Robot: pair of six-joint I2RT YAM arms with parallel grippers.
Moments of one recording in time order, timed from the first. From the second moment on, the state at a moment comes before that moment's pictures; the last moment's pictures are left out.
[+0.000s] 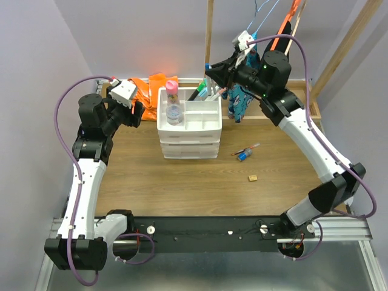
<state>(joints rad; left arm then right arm) -0.02 1.02 1.13 -0.32 0.41 0.28 0.52 1.54 1.69 -0.08 -0.44 -0.05</state>
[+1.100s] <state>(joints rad) -0.02 1.06 1.12 -0.29 0.40 0.30 0.44 1.64 1.58 0.13 -0.41 0.10</state>
